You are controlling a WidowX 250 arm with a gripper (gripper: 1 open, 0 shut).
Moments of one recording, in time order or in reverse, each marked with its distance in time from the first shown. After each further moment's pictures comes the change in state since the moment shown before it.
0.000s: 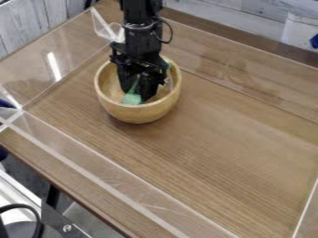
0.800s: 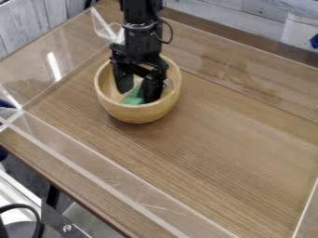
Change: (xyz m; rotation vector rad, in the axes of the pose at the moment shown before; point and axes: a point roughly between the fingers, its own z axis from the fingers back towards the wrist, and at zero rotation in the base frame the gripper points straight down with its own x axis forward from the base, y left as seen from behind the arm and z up) arm -0.004 -0.004 0.002 -0.027 0.029 0.011
